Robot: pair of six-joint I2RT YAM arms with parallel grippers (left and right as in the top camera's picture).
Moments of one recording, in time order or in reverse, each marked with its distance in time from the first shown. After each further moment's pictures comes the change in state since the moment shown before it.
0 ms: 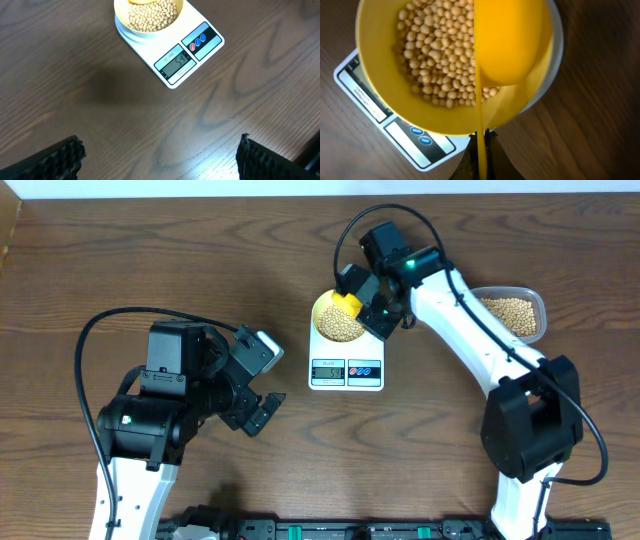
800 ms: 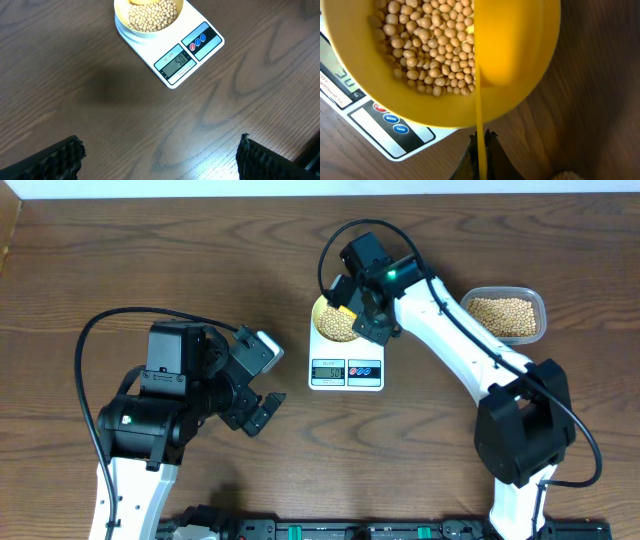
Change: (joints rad) left arm 0.000 0.000 0.000 0.000 0.000 0.000; right arm 0.068 0.000 -0.009 -0.012 0.208 -0.071
